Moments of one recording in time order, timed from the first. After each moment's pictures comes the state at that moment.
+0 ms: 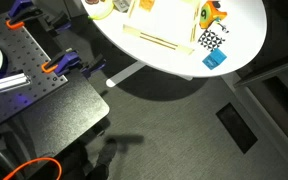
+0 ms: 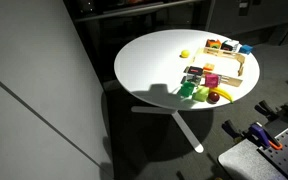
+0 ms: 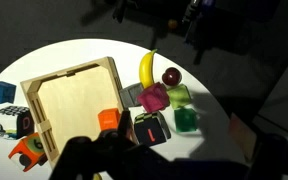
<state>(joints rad) 0.08 -0.30 0.13 -2.18 -0.07 1.72 -0.04</state>
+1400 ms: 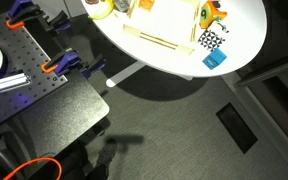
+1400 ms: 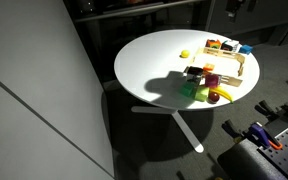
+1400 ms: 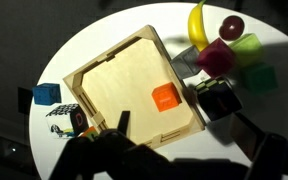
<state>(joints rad) 0.00 -0.16 0.05 -2.21 -0.22 2.02 0.13</state>
